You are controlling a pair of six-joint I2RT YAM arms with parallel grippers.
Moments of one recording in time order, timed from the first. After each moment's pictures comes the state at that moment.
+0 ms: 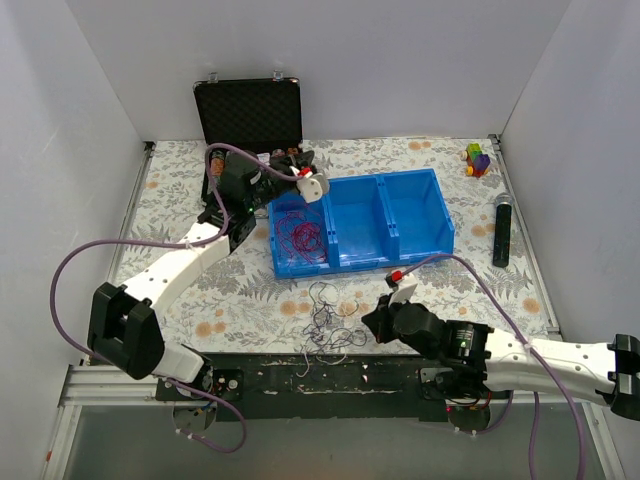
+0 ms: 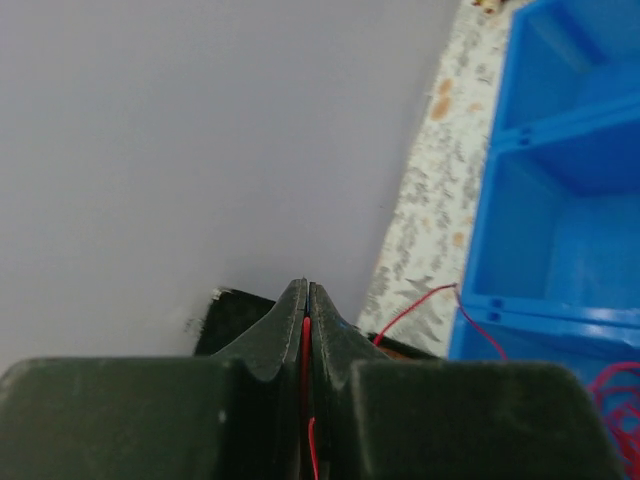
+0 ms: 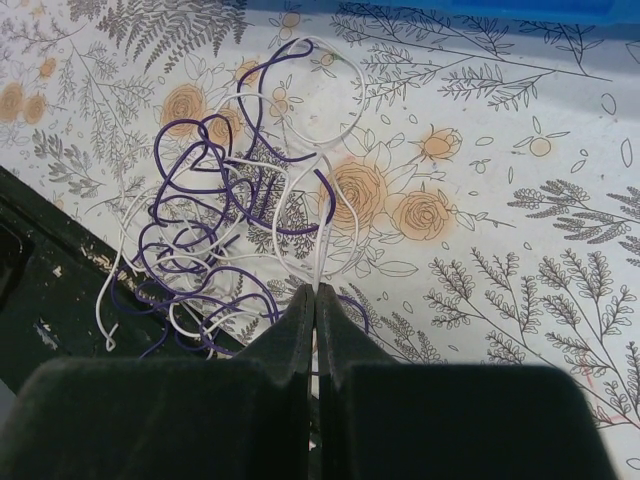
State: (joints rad) left arm -0.51 1.43 1.17 0.28 0.37 0.98; right arm 1.29 0.71 0.29 -0.14 0.45 0.73
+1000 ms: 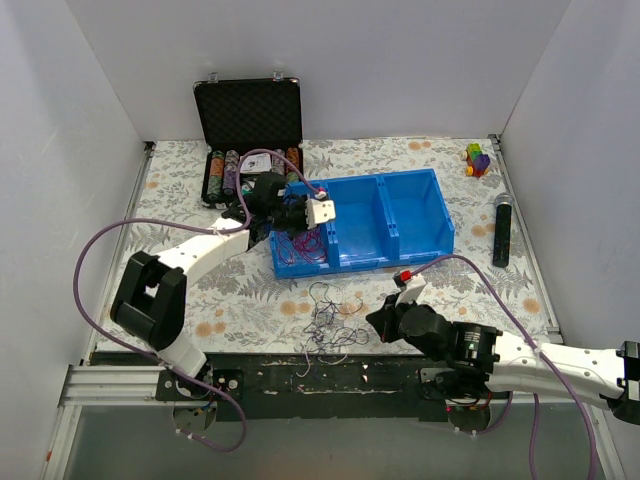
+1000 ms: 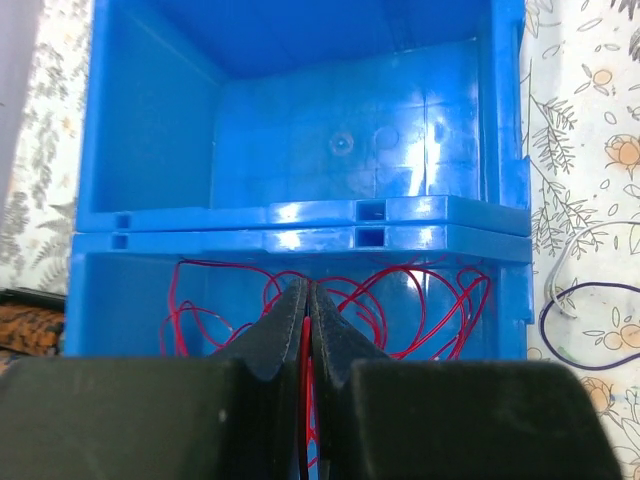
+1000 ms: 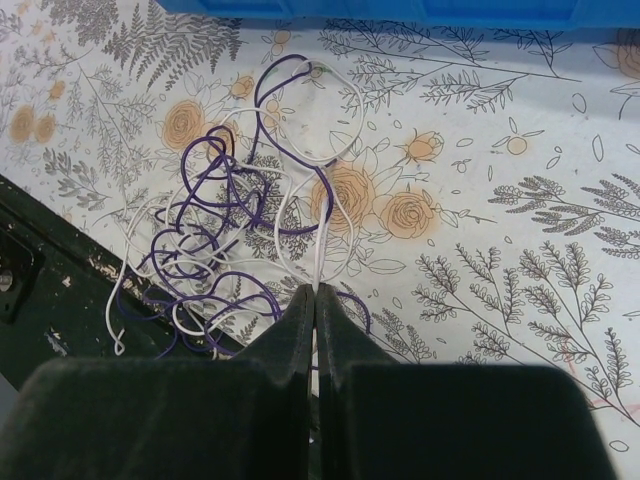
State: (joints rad) left arm -0.52 1.58 1.11 -0.13 0.57 0.82; right arm 1.29 0.61 0.28 -0.20 0.48 0.76
